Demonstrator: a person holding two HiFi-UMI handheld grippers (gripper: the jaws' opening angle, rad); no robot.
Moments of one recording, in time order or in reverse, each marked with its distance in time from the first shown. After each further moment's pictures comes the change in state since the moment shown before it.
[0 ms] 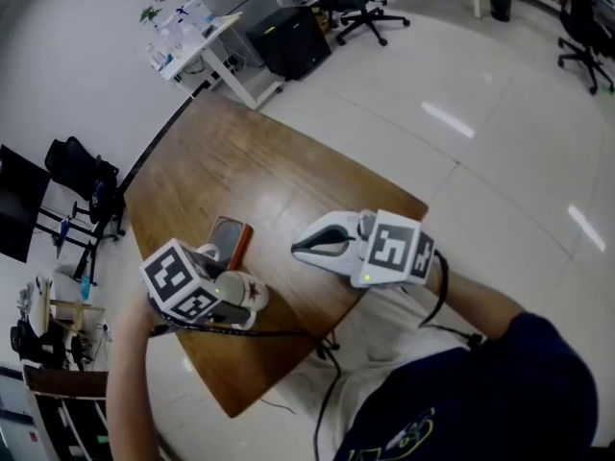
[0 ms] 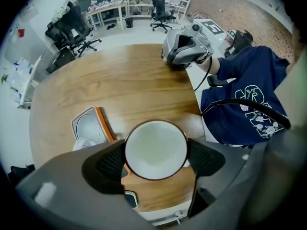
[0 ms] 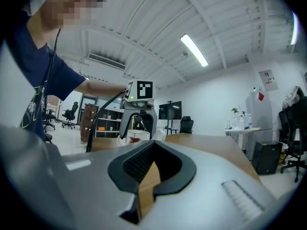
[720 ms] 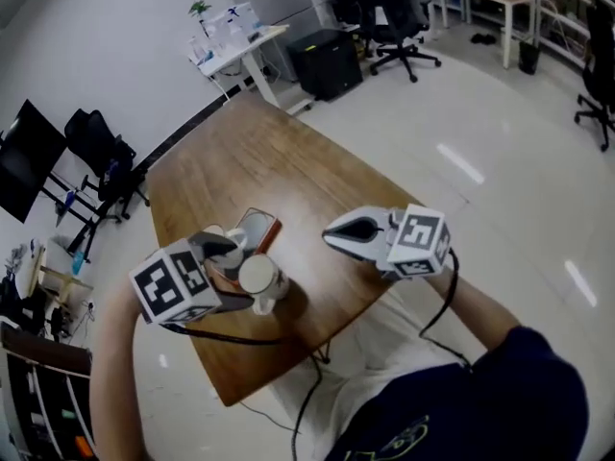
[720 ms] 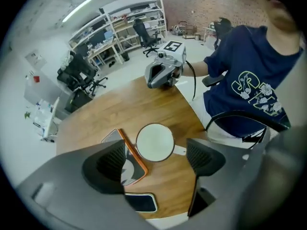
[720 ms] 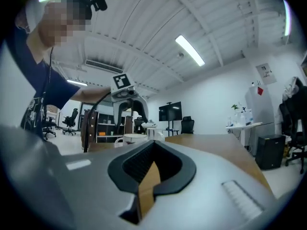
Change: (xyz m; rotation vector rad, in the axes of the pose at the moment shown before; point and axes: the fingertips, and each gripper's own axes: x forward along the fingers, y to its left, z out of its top) left arm -0.059 -0.008 -0.013 0.219 -0.263 0.252; right arm 0.013 -0.015 0.004 0.060 -0.032 0.008
